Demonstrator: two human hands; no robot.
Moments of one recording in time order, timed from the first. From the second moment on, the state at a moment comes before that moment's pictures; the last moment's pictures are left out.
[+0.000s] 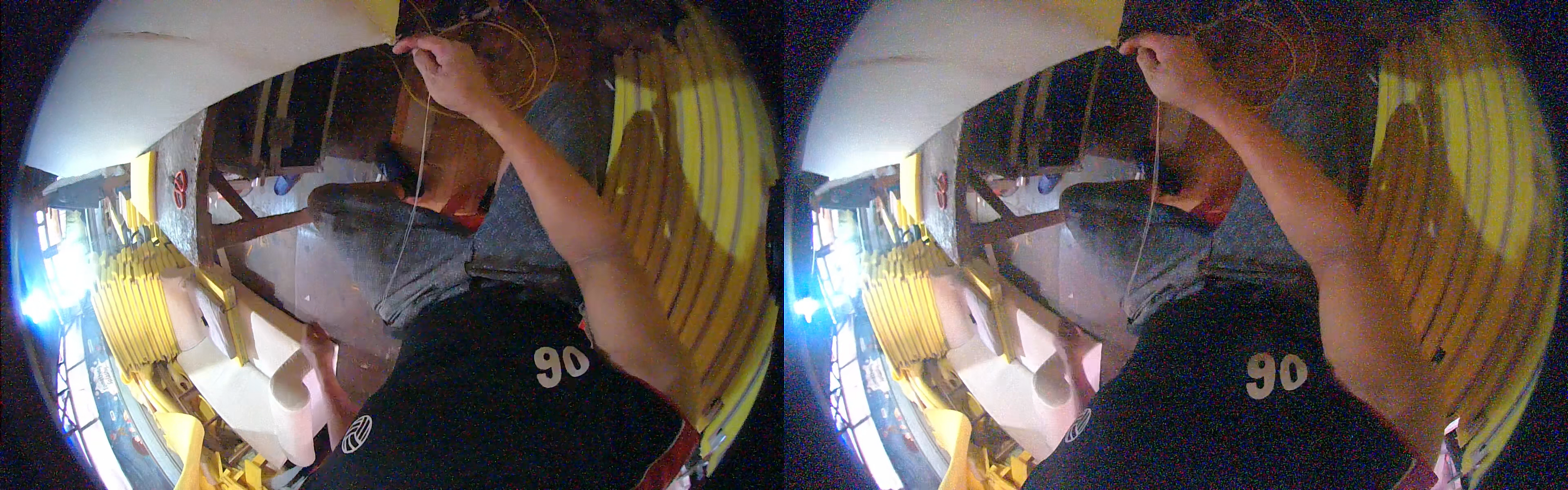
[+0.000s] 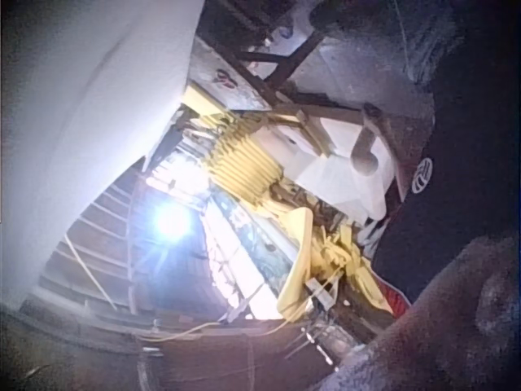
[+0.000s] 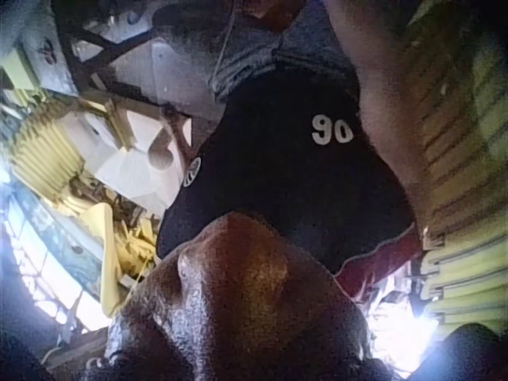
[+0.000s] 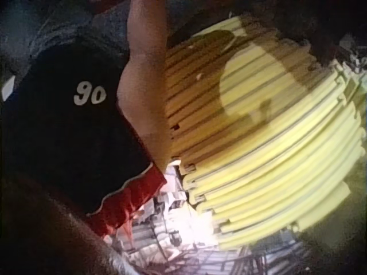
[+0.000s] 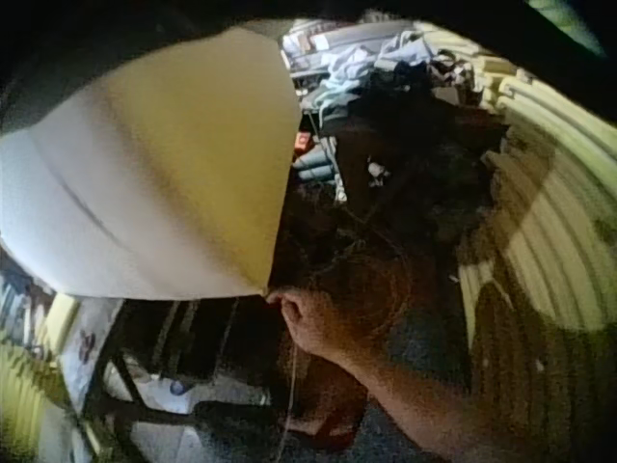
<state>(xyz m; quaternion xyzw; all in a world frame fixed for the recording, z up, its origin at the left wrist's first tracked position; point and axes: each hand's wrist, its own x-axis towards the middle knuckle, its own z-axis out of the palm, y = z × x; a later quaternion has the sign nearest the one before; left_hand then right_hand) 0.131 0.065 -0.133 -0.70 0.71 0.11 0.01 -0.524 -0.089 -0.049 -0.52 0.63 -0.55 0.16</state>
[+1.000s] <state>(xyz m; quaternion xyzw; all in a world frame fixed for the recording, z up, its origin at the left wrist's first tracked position) -0.387 -0.092 0.016 -0.39 0.62 0.45 -0.51 -0.520 -0.025 0.000 -0.48 0.52 -0.70 0.12</state>
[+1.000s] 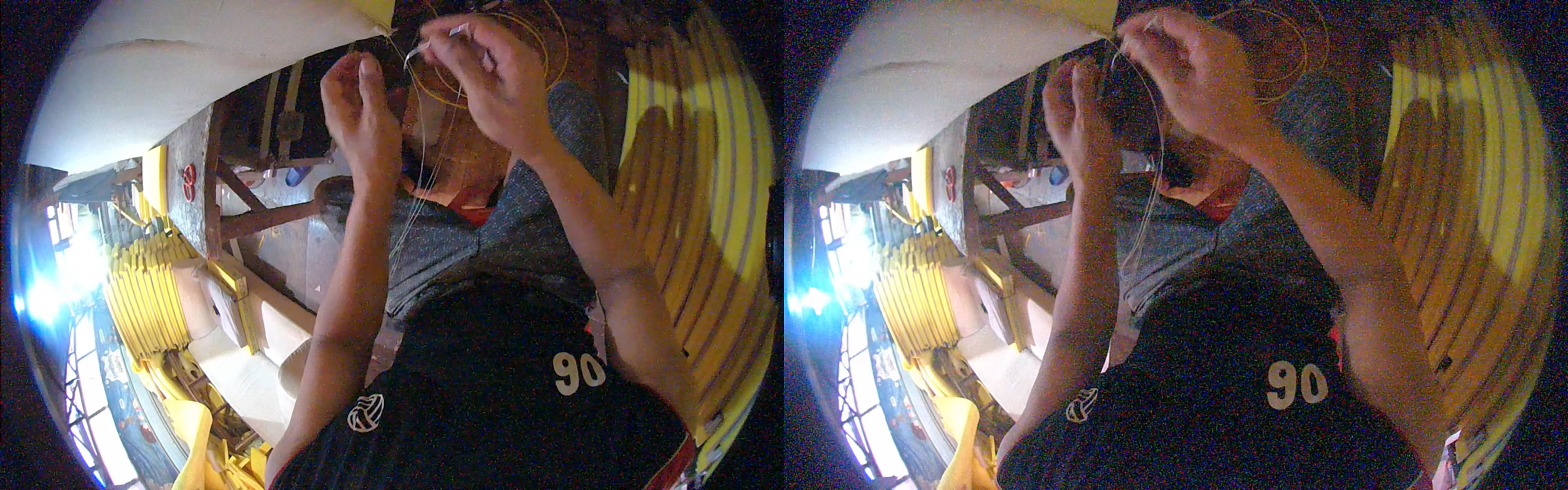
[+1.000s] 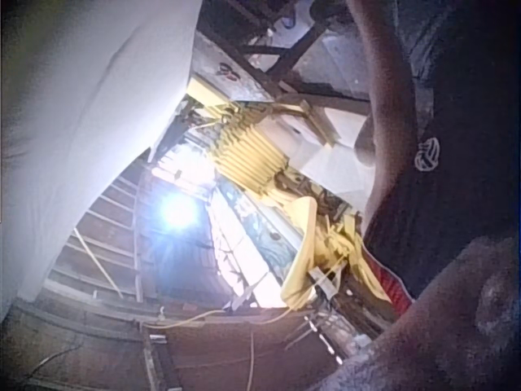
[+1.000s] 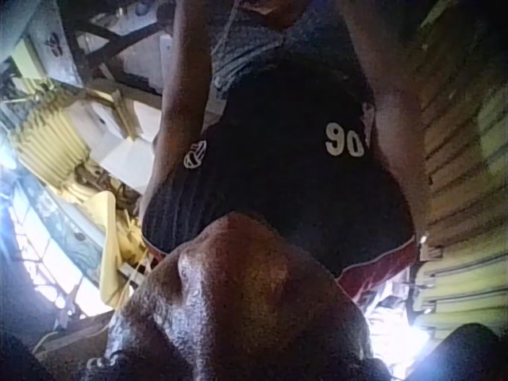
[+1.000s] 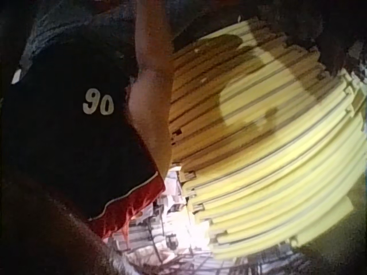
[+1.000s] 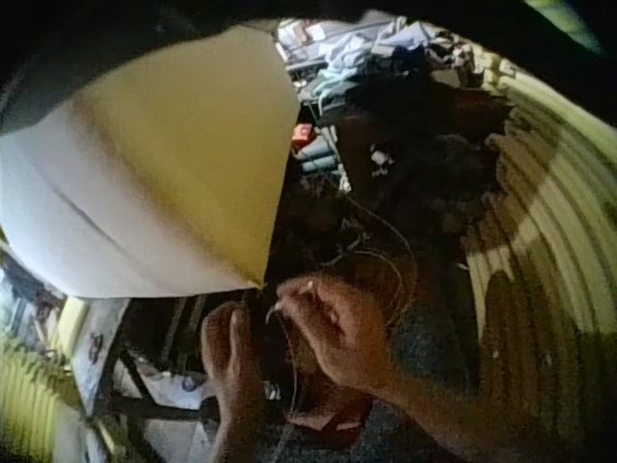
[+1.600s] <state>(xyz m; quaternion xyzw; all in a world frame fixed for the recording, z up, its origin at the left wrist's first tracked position) -0.426 -0.108 -0.046 -0.29 0.80 0.18 -0.50 -0.529 -0.072 -0.014 -0.44 0.48 -0.76 0.07</state>
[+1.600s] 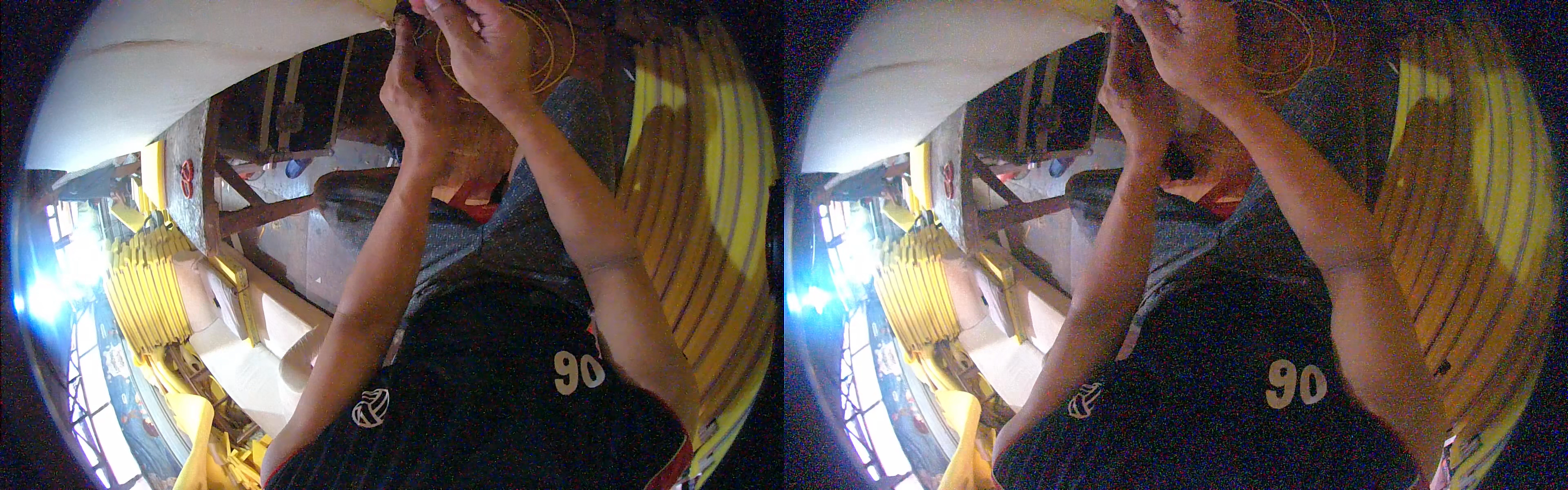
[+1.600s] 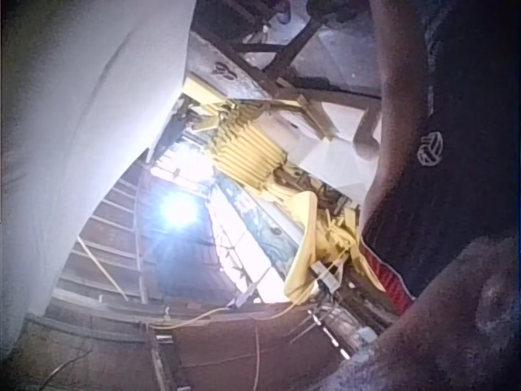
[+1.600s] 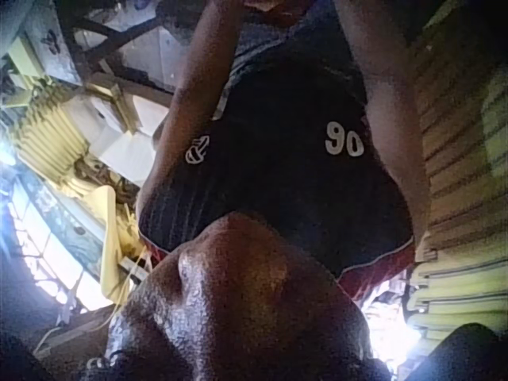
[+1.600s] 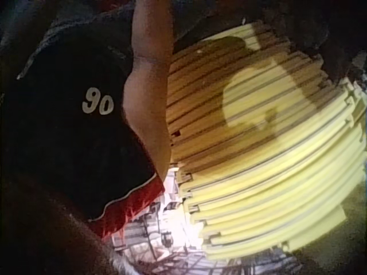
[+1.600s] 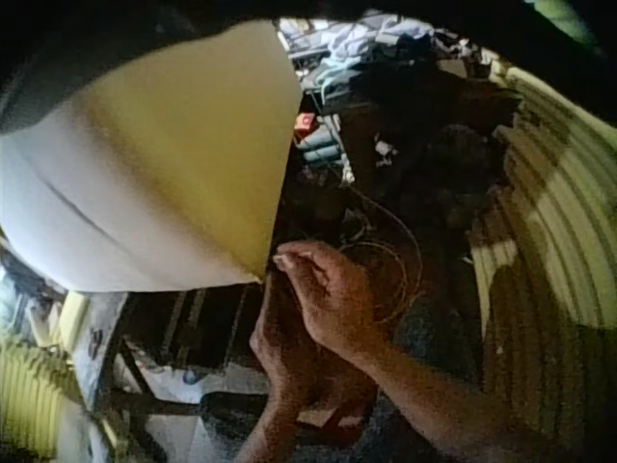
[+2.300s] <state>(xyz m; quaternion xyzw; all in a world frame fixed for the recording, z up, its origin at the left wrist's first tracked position) -0.406 -0.097 -0.040 -0.35 0.81 0.19 -0.44 -0.512 -0.073 -0.015 -0.38 0.48 -0.78 0.08</state>
